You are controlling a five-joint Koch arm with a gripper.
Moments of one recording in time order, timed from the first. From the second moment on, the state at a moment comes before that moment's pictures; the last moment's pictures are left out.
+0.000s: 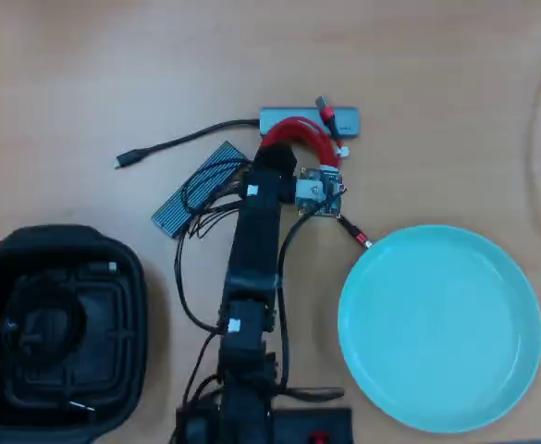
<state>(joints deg) 96.4 80.0 88.2 61.2 13.4</state>
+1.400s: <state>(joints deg) 93.5 68.3 85.3 62.6 27.9</state>
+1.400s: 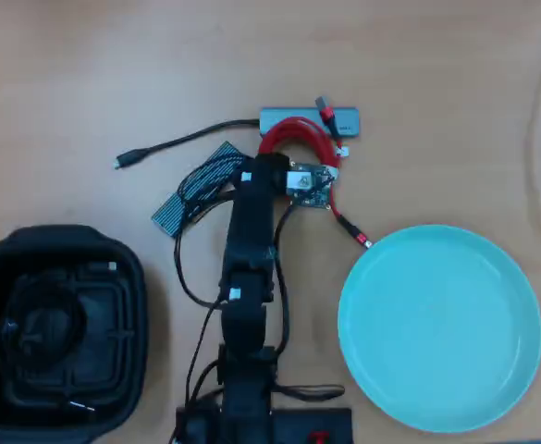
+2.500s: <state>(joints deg) 89.0 92.6 85.5 67.9 28.1</state>
